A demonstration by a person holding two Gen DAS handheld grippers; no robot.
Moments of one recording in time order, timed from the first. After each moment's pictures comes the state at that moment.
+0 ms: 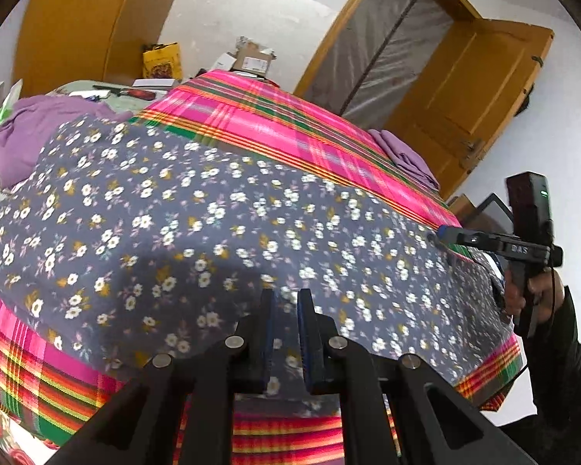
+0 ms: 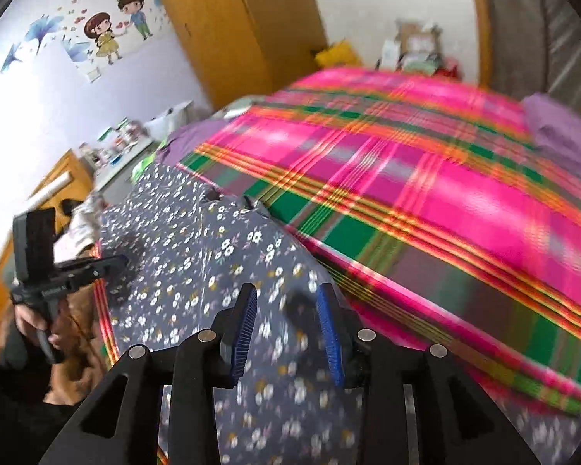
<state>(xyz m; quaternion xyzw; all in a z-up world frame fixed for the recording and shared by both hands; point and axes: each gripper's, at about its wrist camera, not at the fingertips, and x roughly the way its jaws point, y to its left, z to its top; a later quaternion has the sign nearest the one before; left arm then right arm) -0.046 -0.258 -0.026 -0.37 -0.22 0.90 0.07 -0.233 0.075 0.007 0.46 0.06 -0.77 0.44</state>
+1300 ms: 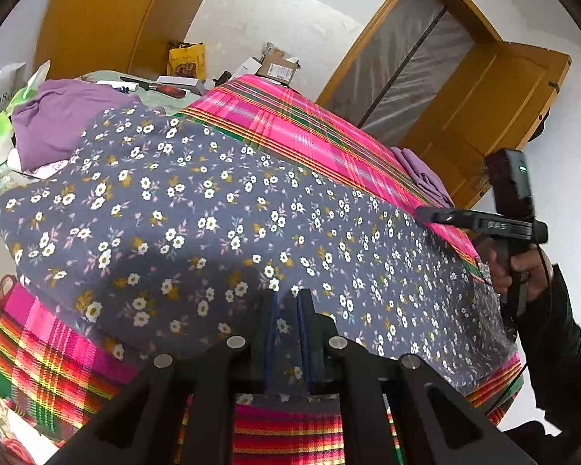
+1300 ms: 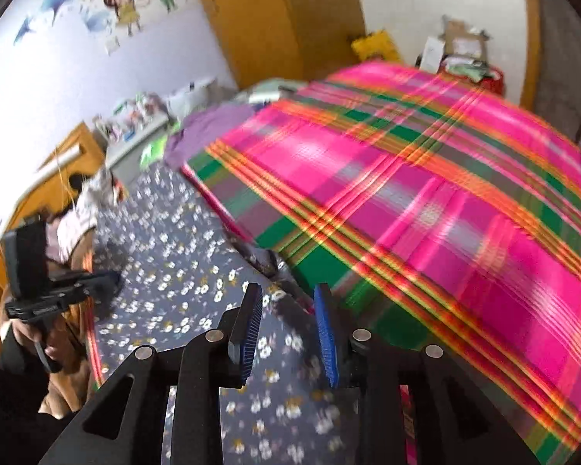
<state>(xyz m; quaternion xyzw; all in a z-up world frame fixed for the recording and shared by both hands) -0.035 -0.295 -0.033 -0.36 -0.24 0.90 0.05 -0.262 -0.014 0.002 0.46 0.13 -0.74 0.48</state>
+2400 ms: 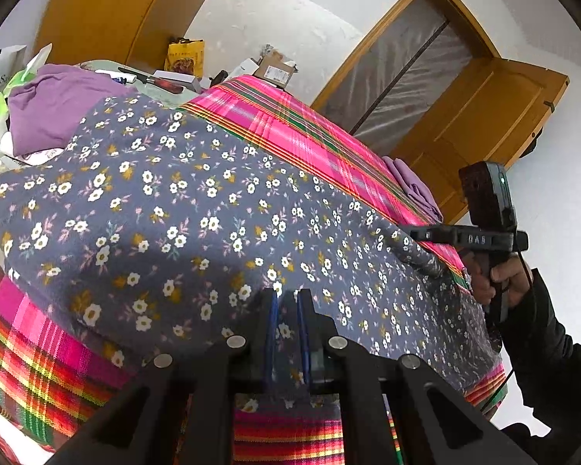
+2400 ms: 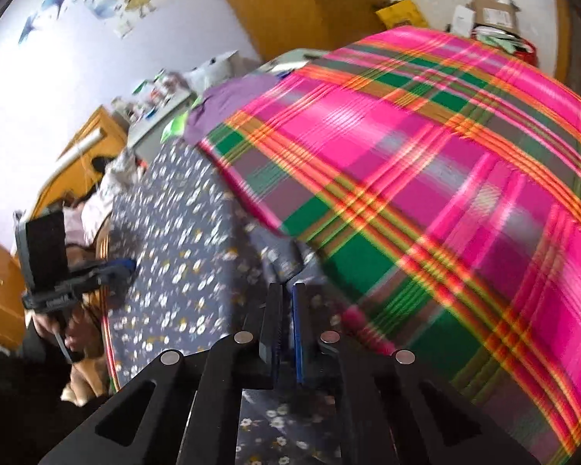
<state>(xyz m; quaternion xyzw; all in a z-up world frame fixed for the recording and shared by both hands) -0.035 -0.307 -0.041 -0.35 -0.28 0.89 0.07 -0.265 -0.036 -0.017 0.49 0.12 -0.69 0.52</state>
